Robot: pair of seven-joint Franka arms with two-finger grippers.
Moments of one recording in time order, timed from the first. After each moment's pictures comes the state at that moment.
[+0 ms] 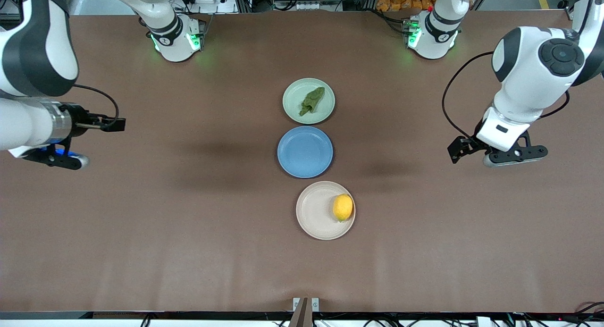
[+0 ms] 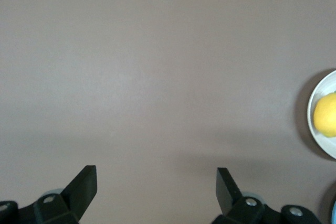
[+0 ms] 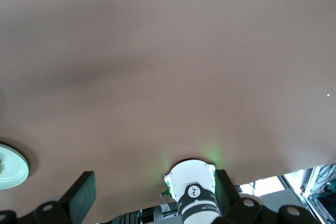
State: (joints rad) left arm -0.07 0.03 -0.10 -2.00 0.08 2.23 -0.32; right arm 0.01 0.31 0.03 -1.36 0.00 1.20 0.28
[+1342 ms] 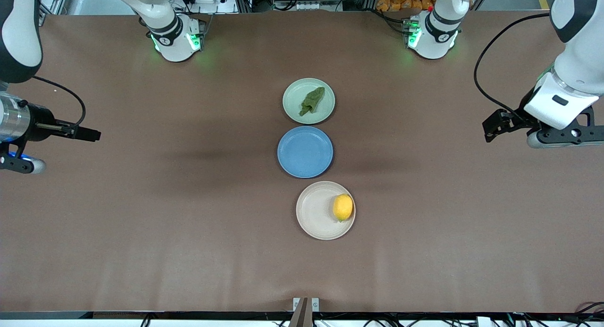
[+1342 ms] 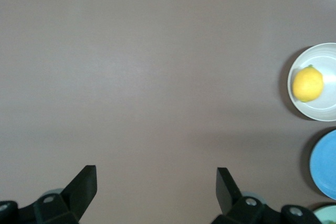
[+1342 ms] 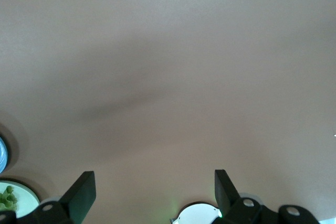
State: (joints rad) left arm -0.05 0.02 -0.11 -1.68 0.04 1.80 -0.18; right arm -0.05 0.22 0.04 -1.44 0.00 1.41 0.25
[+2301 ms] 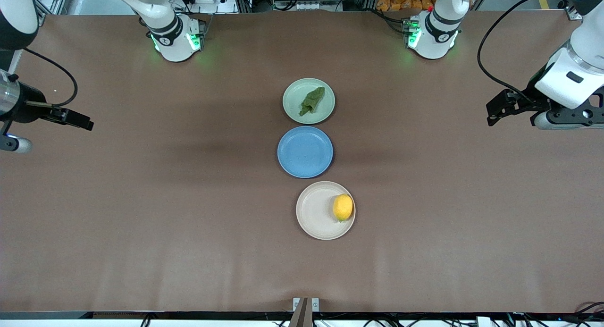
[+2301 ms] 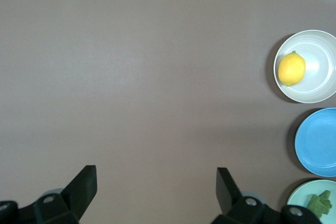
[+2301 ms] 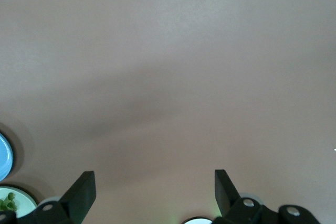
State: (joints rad) left arm -0.05 -0.01 -0.11 -1.63 0.02 1.69 -0.14; right arm -0.06 0.09 0.04 -1.54 0.00 1.49 0.23
